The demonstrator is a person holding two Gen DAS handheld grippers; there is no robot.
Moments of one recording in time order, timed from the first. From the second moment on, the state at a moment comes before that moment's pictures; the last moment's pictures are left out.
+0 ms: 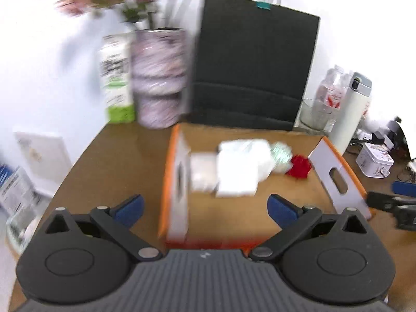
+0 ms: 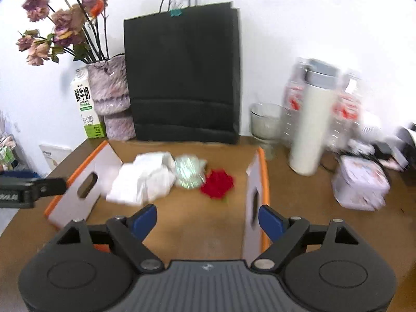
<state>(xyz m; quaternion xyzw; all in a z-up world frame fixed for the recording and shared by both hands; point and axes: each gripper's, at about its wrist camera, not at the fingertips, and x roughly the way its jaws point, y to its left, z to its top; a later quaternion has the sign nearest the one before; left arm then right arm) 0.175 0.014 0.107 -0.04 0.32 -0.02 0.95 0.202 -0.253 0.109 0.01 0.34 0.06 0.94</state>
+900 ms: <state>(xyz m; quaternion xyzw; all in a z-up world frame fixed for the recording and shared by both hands) -0.040 0.014 0.004 -0.03 0.28 -0.08 0.96 -0.084 -0.221 0.002 0.04 0.25 0.09 0.96</state>
